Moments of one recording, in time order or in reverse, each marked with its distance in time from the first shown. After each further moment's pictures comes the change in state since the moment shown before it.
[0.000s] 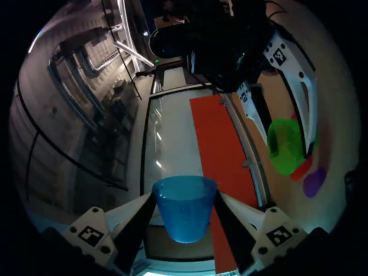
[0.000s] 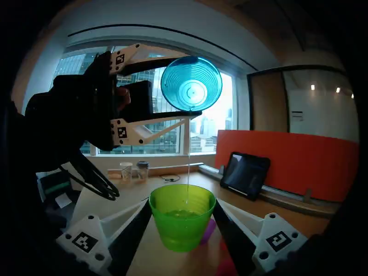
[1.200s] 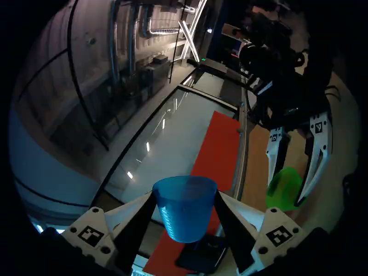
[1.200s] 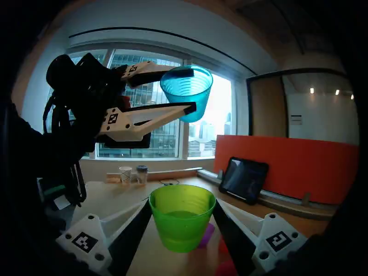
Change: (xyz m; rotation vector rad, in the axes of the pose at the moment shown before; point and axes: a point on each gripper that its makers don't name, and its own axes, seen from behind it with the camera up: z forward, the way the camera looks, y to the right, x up) left arm -0.020 -0.005 -0.001 0.011 0.003 -0.625; right arm 0.012 0.001 -0.004 -0.009 0.032 -0.007
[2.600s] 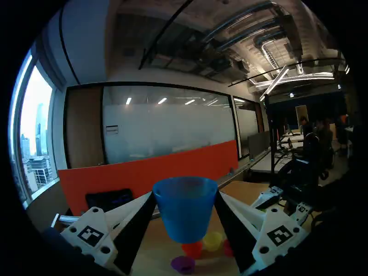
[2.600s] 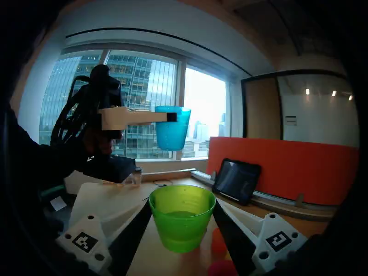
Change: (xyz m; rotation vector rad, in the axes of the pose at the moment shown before) left arm -0.073 0.002 -0.014 0.002 -0.104 -0.995; right arm 0.011 0.016 -0.012 -0.050 -0.001 0.003
